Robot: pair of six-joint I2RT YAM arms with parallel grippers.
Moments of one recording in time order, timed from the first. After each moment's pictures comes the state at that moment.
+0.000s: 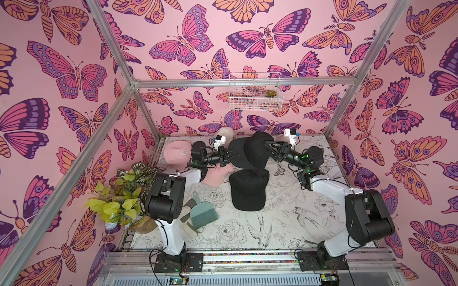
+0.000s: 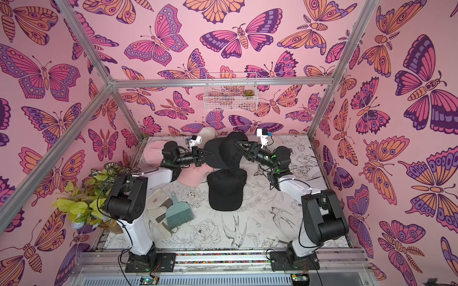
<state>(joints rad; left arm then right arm) -0.24 1.88 1.09 0.80 1.17 -1.30 0.26 1.58 0.89 1.00 -0.85 1.35</state>
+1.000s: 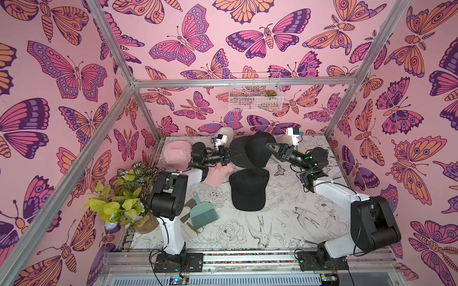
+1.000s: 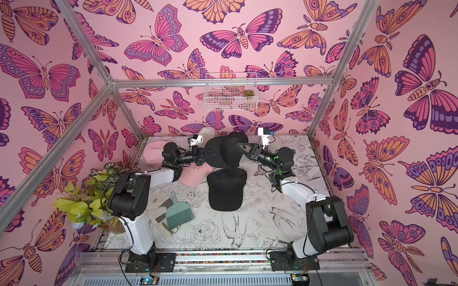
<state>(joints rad) -0.24 1.93 1.10 0.99 1.21 -1.46 0.26 1.50 0.88 0.98 -0.88 1.28</state>
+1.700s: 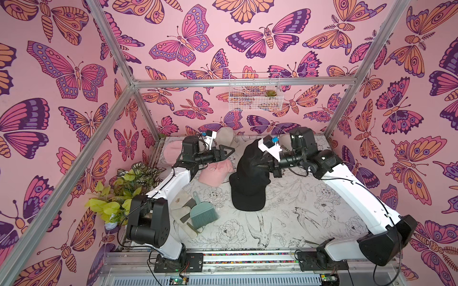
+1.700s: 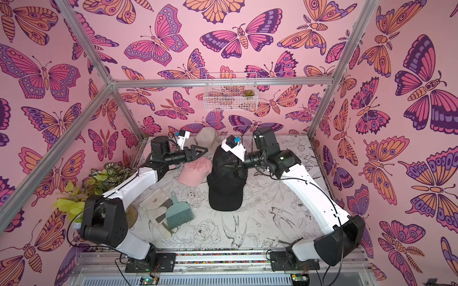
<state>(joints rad) -0.20 1.55 1.12 0.07 0.84 -0.56 0.57 1.41 1.53 -0.76 -0.84 -0.48</state>
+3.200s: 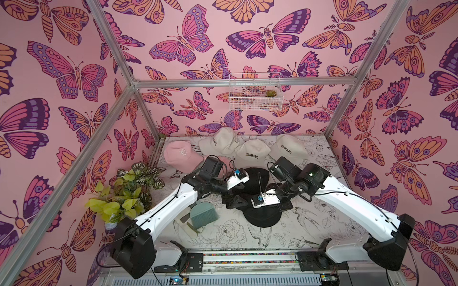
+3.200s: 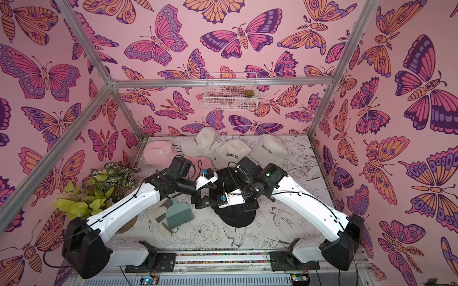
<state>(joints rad) -0.55 1.35 1.04 -0.59 0.83 0.49 0.81 1.37 1.39 -1.25 -0.34 -1.00</state>
